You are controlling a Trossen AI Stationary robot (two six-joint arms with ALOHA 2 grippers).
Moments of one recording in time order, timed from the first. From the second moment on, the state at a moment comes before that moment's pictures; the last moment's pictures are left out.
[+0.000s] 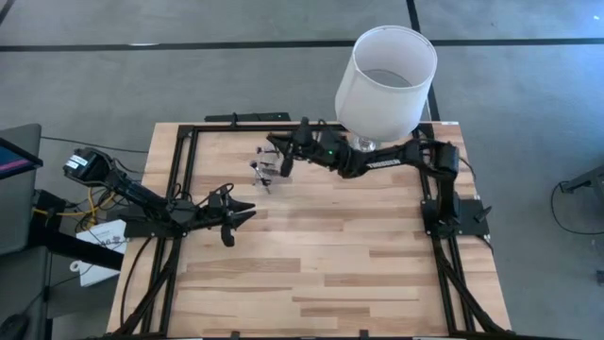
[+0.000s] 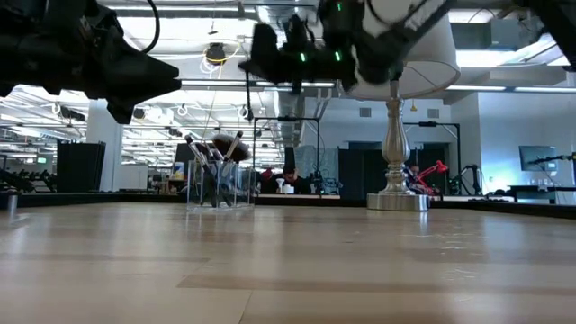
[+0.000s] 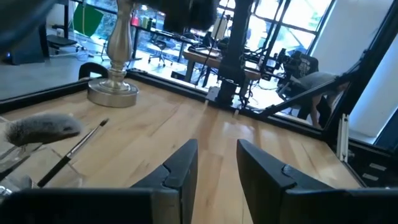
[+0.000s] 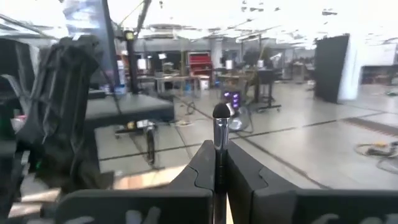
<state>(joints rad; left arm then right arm) -0.42 1.08 0.04 1.04 -0.60 -0.24 -0.25 1.96 1.25 0.84 0.05 -0.02</state>
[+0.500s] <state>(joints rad) -0.42 1.08 0.04 1.05 -0.61 -0.21 -0.17 2.21 1.28 1.22 -0.08 0.02</state>
